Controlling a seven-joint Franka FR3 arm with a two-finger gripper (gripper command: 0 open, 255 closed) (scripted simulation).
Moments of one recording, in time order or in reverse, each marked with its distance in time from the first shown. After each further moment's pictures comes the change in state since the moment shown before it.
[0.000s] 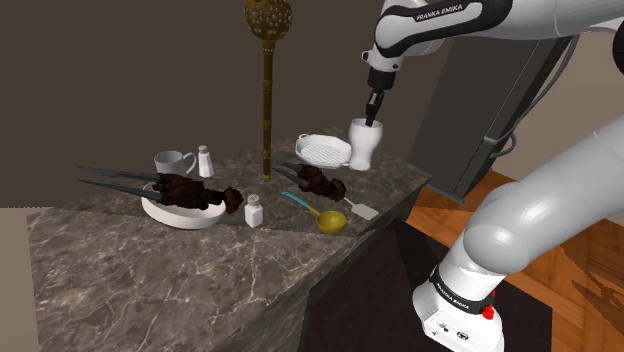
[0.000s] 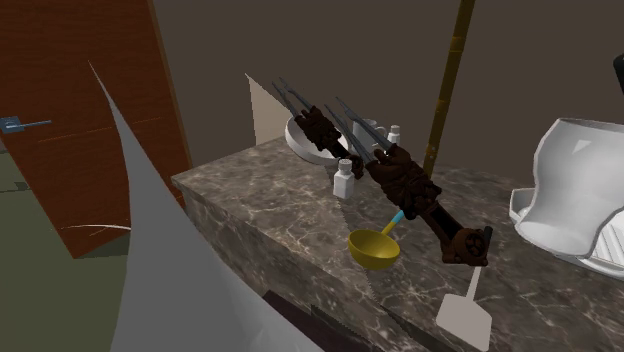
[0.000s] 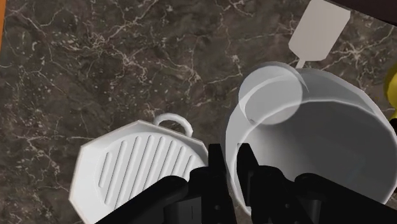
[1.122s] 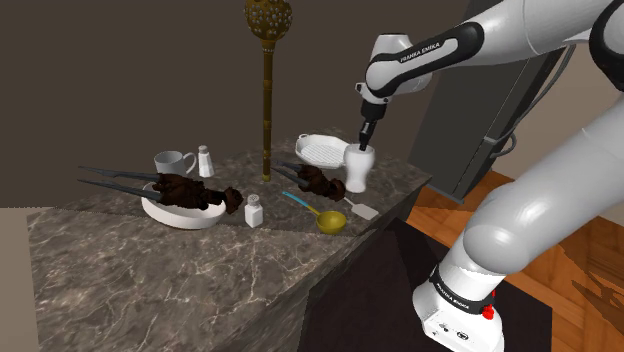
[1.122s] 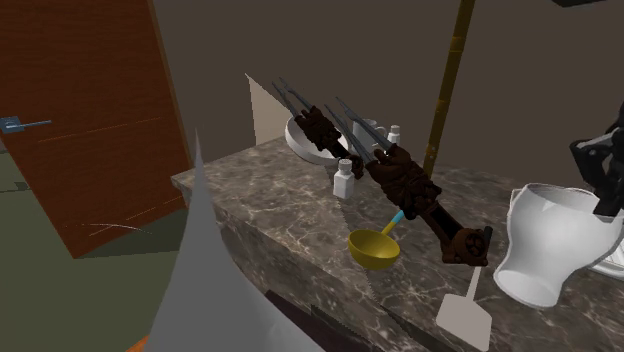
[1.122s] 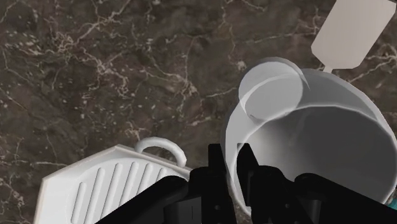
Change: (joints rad) arm -0.003 0.066 -0.020 -0.177 -0.003 0.242 0.003
